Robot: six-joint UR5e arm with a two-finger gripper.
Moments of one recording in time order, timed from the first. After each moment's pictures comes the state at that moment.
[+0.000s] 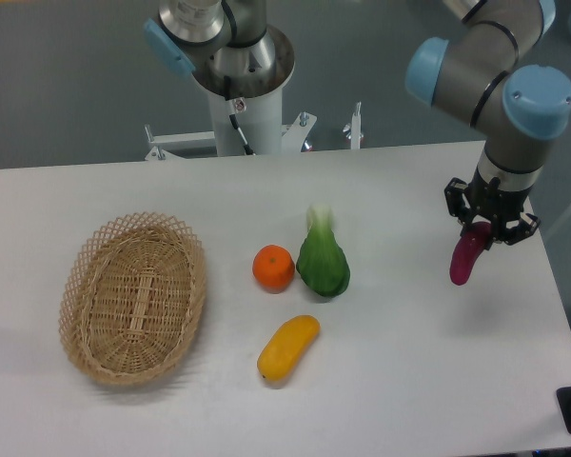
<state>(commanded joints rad) 2.79 -1.97 -1.52 -1.13 1.57 1.47</state>
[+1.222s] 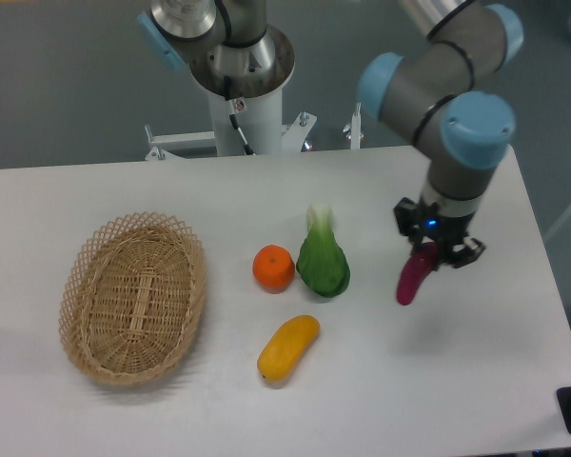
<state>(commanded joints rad) 2.55 -1.90 -1.63 -1.13 1.56 1.32</state>
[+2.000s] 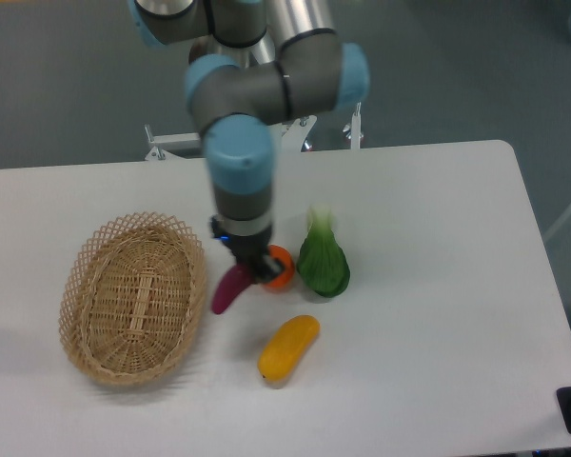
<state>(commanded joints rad) 2.10 -1.81 -1.74 -1.12 1.56 0.97</state>
